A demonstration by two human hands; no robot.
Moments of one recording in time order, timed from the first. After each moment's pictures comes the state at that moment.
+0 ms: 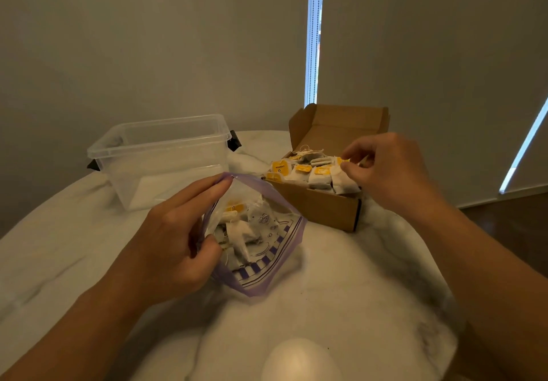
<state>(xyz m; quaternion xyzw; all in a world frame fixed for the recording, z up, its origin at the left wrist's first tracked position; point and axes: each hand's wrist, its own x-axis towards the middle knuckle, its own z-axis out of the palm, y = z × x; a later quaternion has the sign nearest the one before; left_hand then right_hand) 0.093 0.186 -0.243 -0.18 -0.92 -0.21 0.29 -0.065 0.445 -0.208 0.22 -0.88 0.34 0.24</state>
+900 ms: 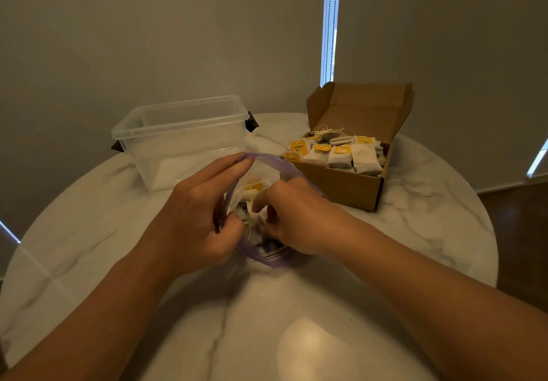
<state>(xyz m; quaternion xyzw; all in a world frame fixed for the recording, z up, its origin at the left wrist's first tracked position) 0.092 0.184 -0.244 -0.16 -0.92 -0.17 0.31 0.010 0.342 -0.243 0.43 -0.88 0.19 0.00</state>
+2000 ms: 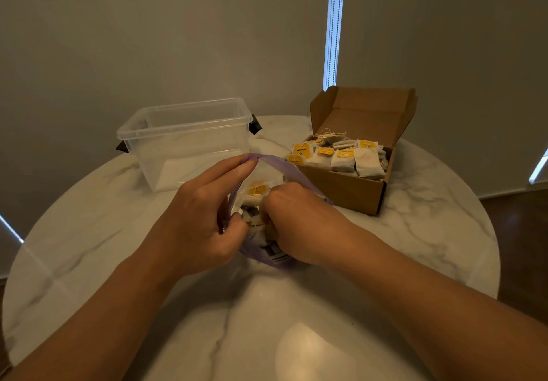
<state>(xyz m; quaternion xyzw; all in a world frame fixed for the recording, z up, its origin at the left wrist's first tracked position) 0.092 0.183 -0.244 -0.16 -0.92 -0.18 0.31 0.020 0.338 -0.236 0.45 -0.89 0.07 0.07</state>
